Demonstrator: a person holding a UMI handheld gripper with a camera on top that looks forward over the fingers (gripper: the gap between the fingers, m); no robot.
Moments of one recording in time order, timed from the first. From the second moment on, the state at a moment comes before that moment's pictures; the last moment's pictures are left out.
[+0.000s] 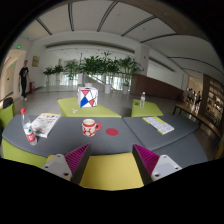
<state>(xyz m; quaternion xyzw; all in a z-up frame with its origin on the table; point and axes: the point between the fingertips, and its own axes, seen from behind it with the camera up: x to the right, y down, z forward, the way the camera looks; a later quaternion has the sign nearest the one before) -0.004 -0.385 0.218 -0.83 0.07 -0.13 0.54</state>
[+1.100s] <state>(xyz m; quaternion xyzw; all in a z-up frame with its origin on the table) -0.425 -0.202 0.109 -0.80 -0.06 -0.01 0.60</state>
